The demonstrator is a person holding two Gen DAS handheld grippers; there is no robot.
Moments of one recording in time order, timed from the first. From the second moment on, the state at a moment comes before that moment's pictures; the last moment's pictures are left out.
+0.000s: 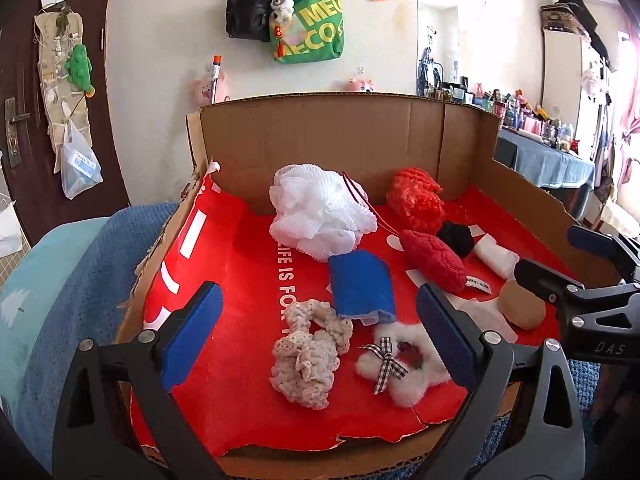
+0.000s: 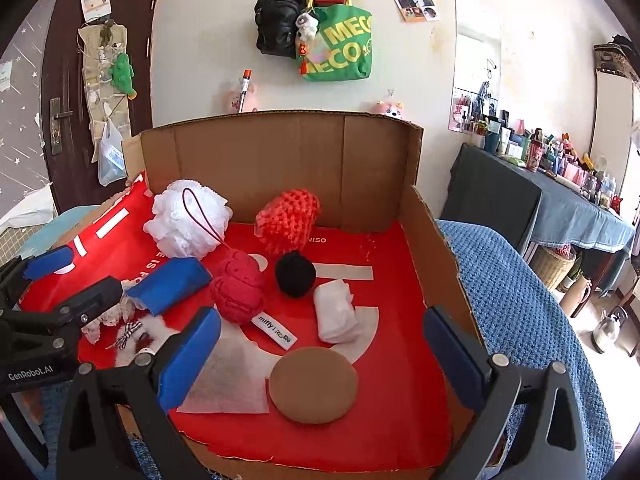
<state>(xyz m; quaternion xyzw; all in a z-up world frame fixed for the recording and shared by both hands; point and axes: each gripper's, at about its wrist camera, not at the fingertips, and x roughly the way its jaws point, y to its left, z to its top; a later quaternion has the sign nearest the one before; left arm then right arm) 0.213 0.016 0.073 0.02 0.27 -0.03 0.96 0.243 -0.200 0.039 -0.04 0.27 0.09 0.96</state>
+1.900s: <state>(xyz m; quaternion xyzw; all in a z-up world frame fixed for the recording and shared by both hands) 0.214 0.015 0.073 0.02 0.27 -0.03 0.96 0.245 -0.198 0.037 -0.04 0.27 0.08 0.96</state>
